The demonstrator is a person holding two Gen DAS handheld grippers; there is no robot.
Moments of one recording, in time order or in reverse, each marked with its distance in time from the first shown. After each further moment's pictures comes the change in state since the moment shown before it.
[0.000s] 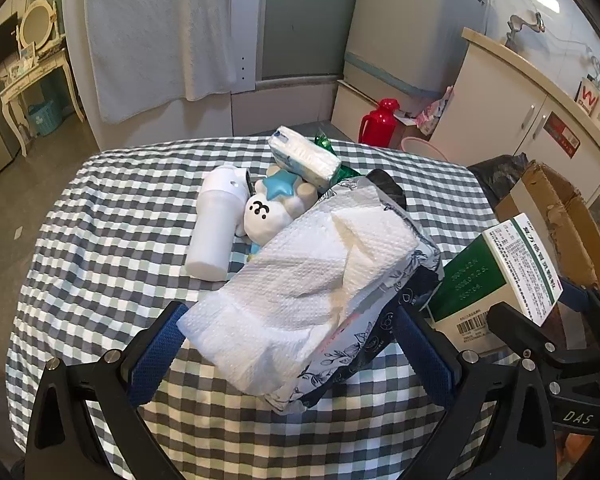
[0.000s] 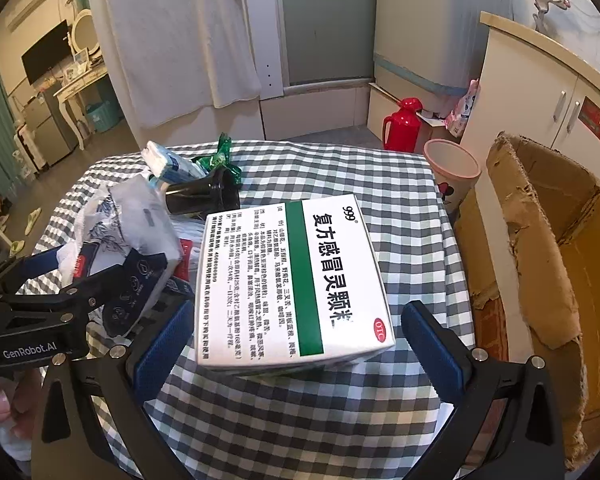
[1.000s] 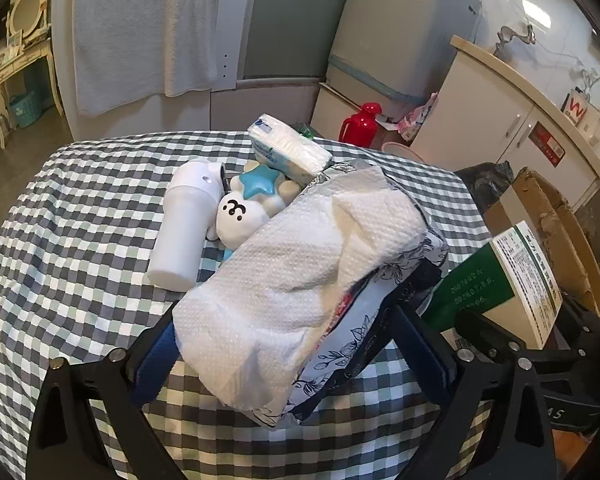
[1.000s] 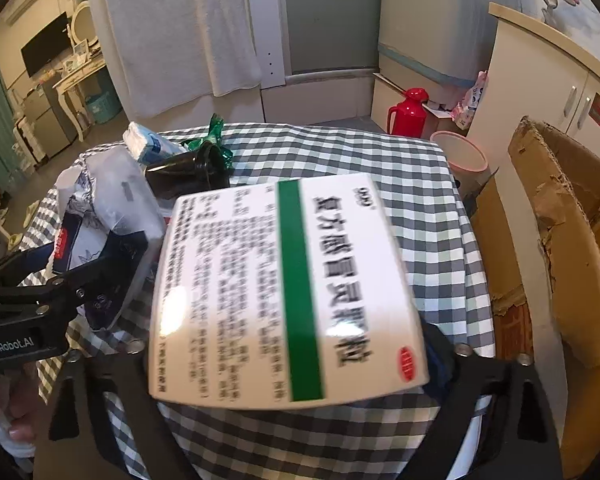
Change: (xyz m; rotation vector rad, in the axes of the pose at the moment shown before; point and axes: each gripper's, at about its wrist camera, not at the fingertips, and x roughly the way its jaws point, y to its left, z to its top) left arm 0.023 0.002 0.001 -0.009 -0.022 -0.101; right arm 0.026 -0.002 0.000 -0.013 0.028 0.016
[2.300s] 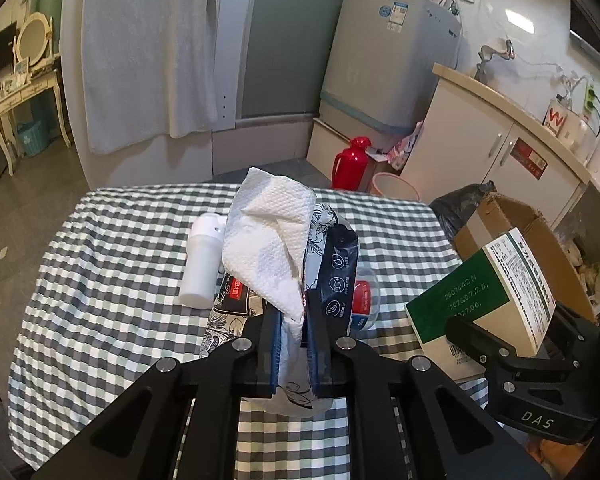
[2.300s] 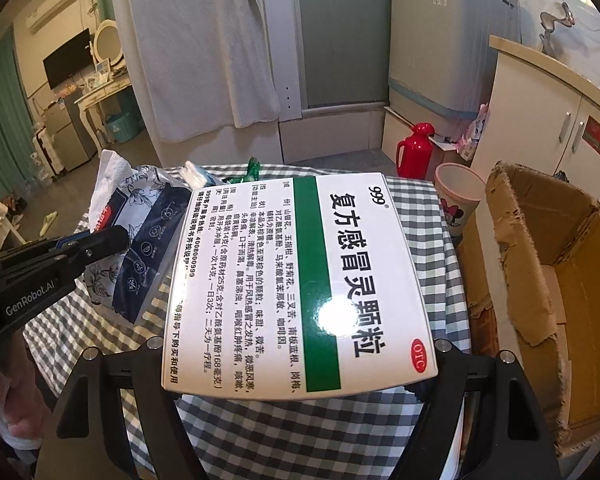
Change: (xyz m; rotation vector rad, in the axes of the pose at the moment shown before) left arm -0.080 -0.011 0.003 0.023 -0.129 0.019; right arm -0.070 0.015 -0.005 -0.029 -0.122 0.041
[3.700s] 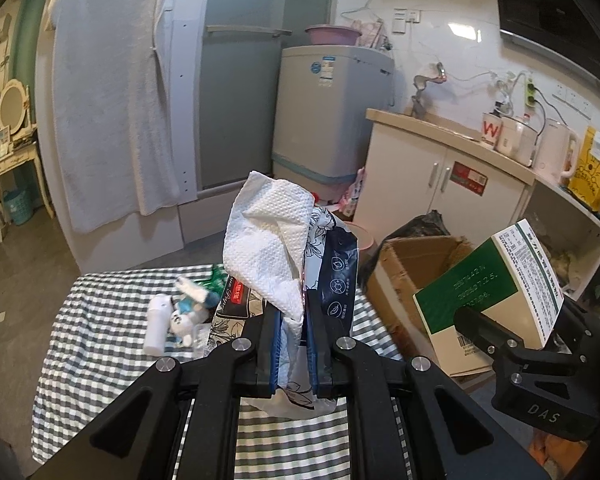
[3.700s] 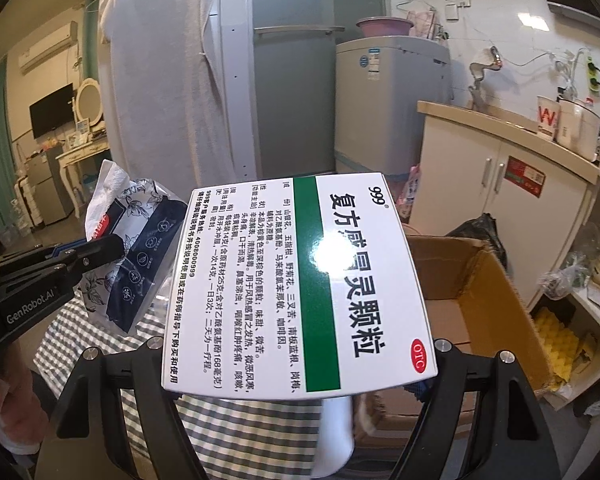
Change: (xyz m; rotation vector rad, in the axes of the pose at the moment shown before) left arm -0.107 -0.112 0.022 0.134 -0.195 -0.072; right arm -0.153 -0.042 -0.007 0.053 -0.248 -0.146
